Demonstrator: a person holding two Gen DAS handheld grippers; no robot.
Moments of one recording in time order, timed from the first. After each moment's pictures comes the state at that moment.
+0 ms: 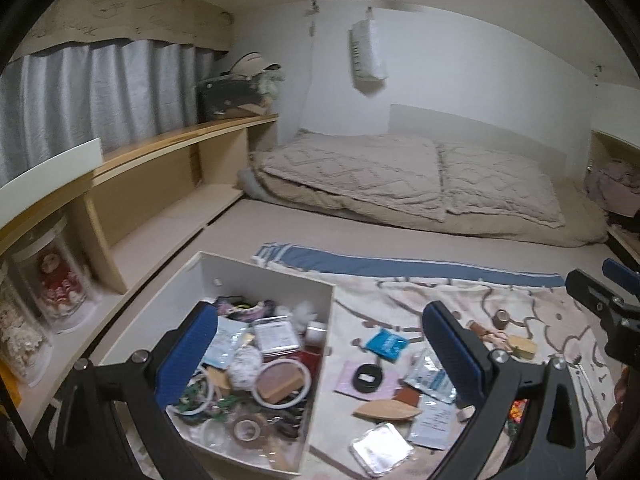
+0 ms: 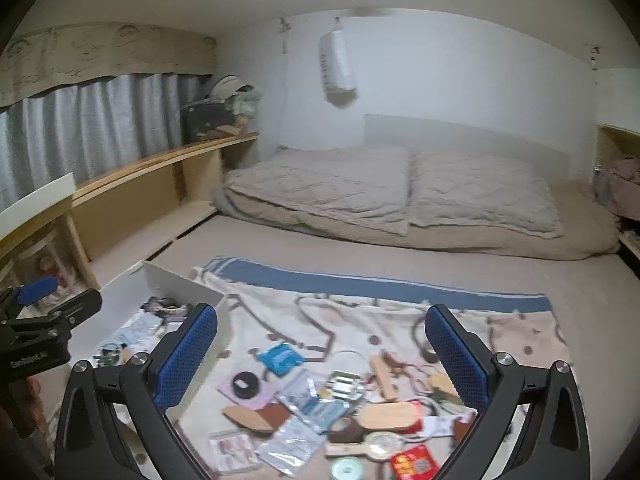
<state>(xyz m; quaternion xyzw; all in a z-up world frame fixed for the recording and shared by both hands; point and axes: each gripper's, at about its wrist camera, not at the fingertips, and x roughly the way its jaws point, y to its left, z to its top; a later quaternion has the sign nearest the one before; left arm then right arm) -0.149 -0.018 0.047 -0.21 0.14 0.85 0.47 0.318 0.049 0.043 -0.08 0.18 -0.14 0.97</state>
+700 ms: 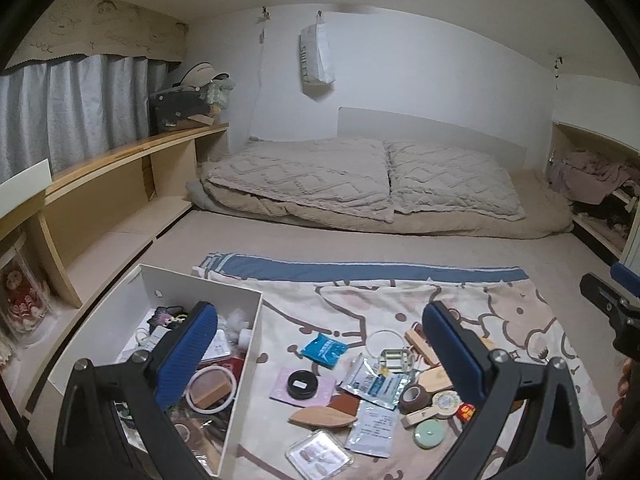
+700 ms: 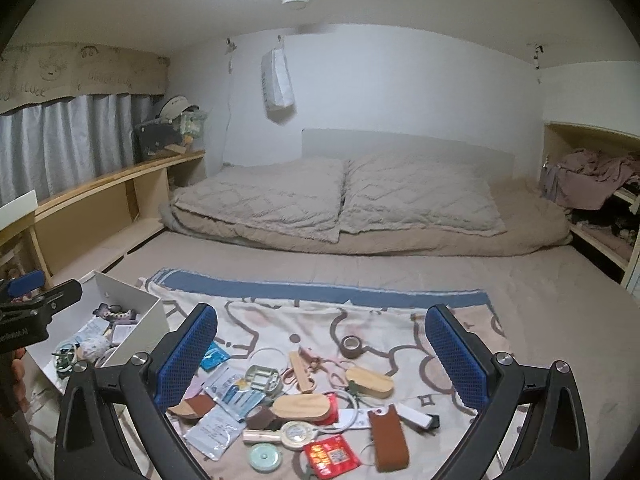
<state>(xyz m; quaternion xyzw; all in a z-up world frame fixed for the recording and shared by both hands) -0.096 0.014 0.046 -0.20 0.13 0.82 0.53 0.247 -0.017 0.052 -0.08 0.15 -0.21 0.96</state>
